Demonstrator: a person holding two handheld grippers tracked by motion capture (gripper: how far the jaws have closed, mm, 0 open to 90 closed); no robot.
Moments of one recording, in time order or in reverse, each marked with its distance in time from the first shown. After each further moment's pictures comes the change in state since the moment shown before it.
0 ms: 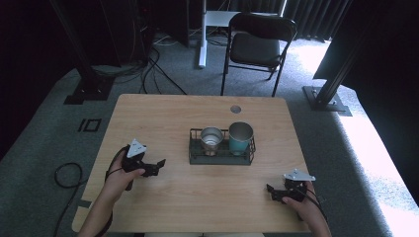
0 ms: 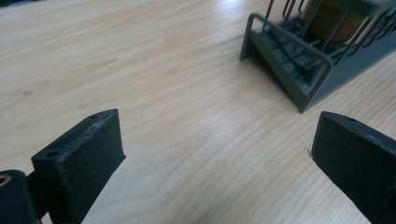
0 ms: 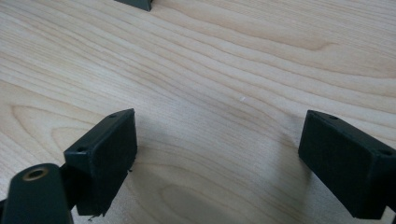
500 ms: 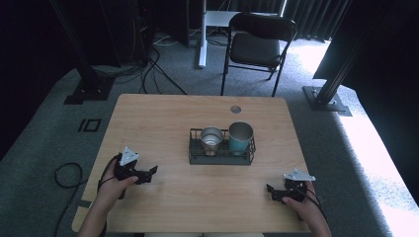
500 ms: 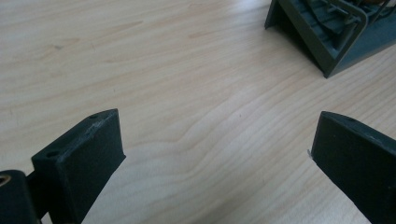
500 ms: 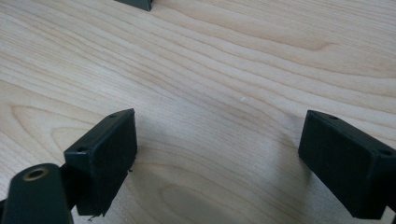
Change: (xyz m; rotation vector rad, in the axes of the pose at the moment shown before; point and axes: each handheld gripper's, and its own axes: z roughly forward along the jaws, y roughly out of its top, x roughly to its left) left arm 0.007 -0.028 -0.014 0.033 0.053 -0.038; right arm 0.000 0.000 0.000 0.000 0.000 0.000
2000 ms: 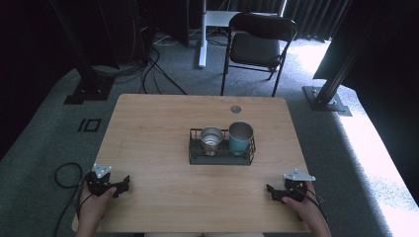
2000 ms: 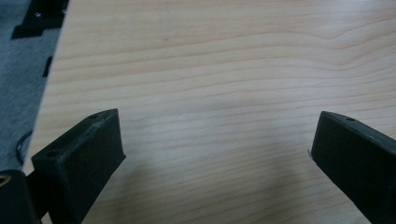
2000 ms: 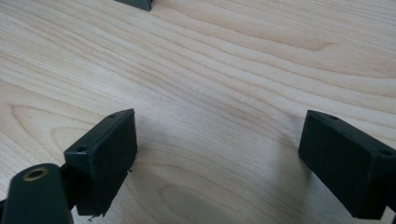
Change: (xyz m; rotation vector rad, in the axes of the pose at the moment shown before) left arm 0.031 -0.059 -0.040 0.122 0.351 -0.234; right arm 0.000 0.000 0.000 -0.002 0.000 -0.002
